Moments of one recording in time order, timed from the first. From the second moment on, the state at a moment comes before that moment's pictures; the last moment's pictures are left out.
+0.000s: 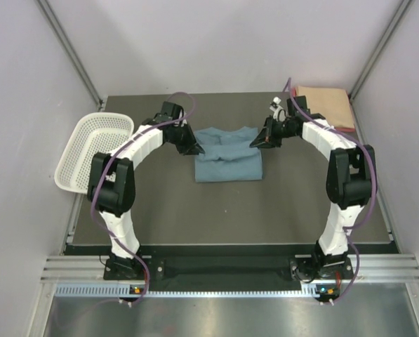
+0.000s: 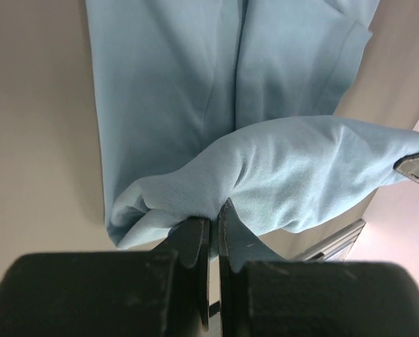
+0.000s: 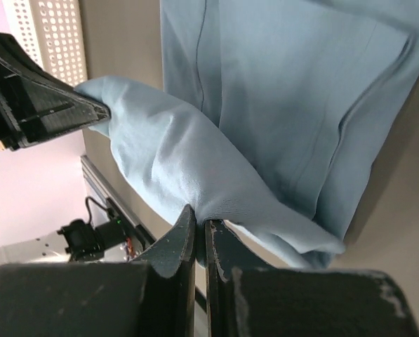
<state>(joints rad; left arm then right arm) -0.30 1.88 1.46 -0.56 0.40 -0.73 0.17 1.90 1.45 -0.51 -0.77 0.45</state>
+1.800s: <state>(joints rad) -0.18 2.21 2.10 -0.76 0.35 -0.62 0.07 2.34 2.09 -0.63 -0.73 0.55</state>
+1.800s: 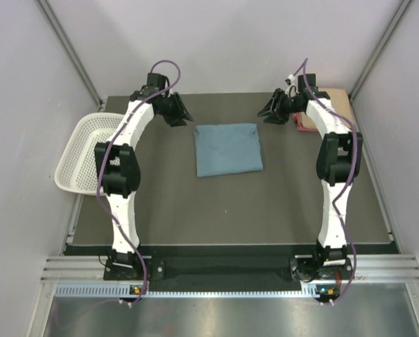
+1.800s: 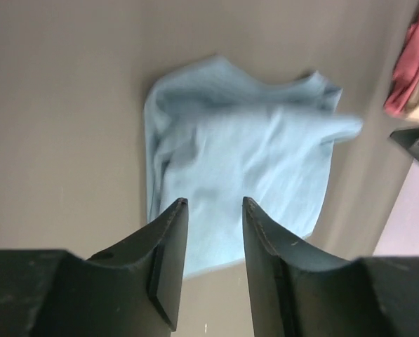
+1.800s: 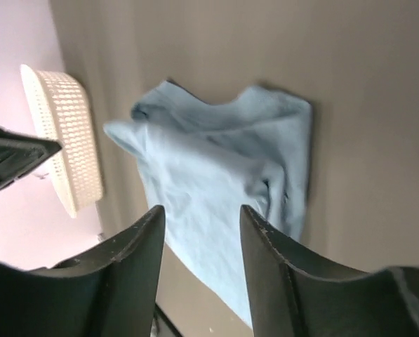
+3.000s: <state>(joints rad) -0.25 2.31 1.72 -0.17 0.57 -0.79 0.18 2.35 1.68 0.00 -0.69 0.70</state>
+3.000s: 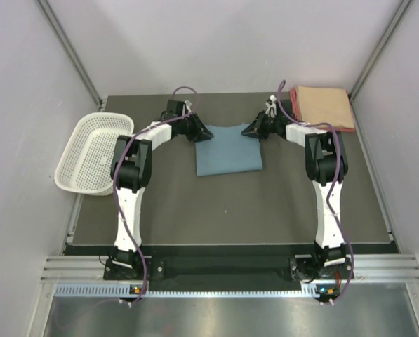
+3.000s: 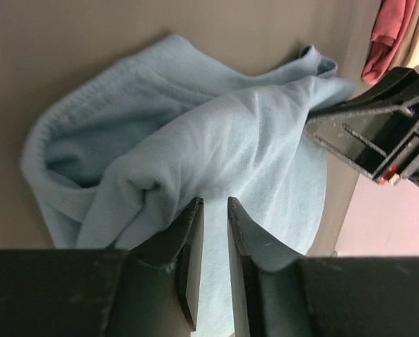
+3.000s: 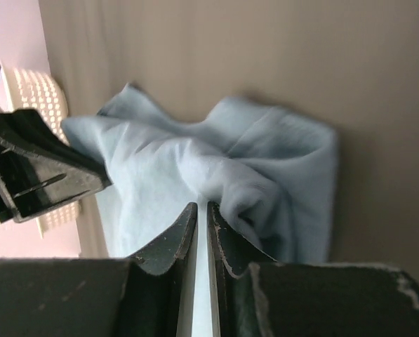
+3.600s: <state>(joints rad) -0.18 2.37 1.74 -0.09 0.59 -0.77 0.12 2.52 1.83 0.16 -0.73 0.82</state>
